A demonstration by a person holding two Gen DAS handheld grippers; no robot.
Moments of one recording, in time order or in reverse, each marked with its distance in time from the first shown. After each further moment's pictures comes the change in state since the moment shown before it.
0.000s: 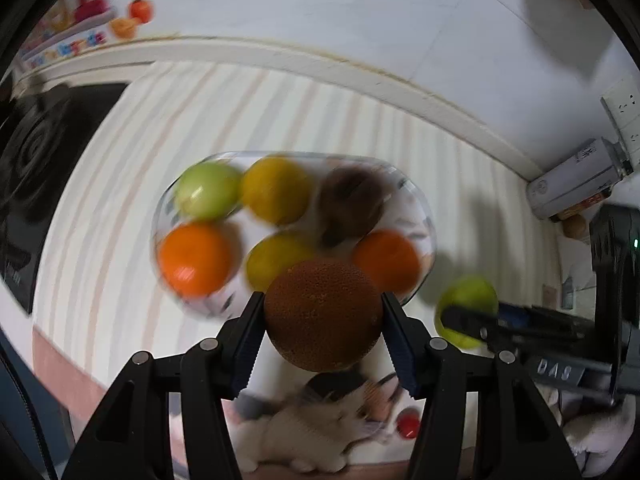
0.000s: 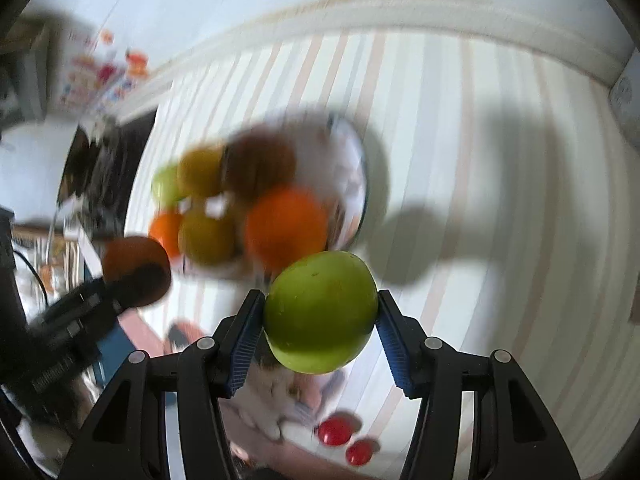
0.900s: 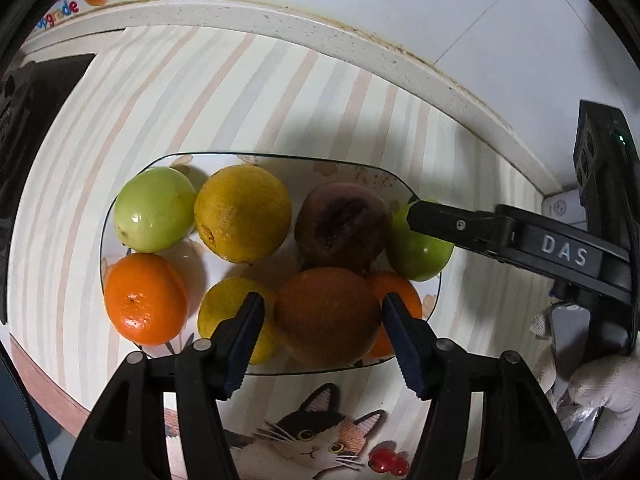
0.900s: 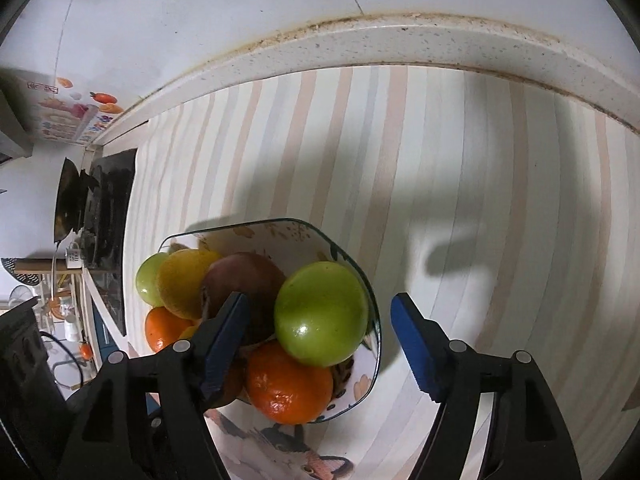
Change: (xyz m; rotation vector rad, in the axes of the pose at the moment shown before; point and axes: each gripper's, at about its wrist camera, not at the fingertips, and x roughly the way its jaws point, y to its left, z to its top) left arm 0.055 0.002 0.036 -0.094 0.129 -0.033; right arm 0.055 0.006 0.102 0.041 0.065 0.030
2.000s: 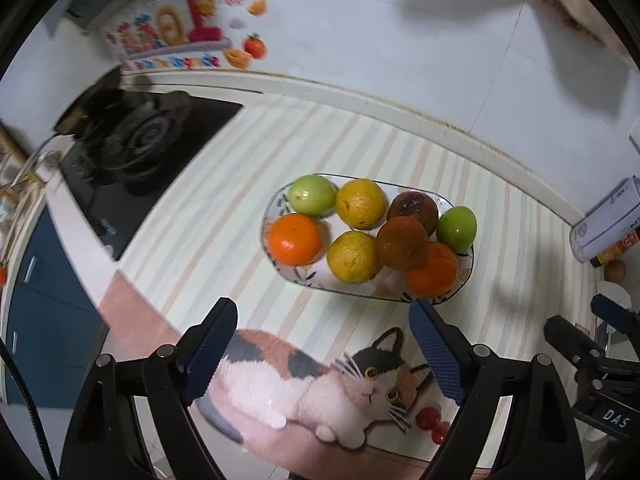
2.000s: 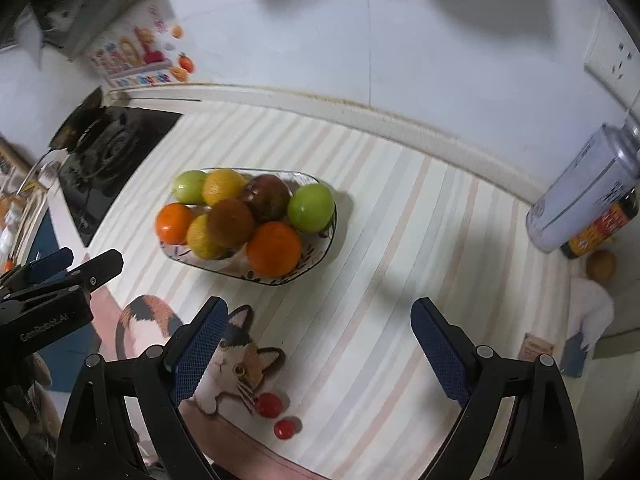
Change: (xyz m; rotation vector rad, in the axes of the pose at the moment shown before) left arm -0.124 -0.005 -0.123 -0.107 -0.340 0.319; right arm -0.155 0.039 -0.180 -0.371 -0.302 -0.276
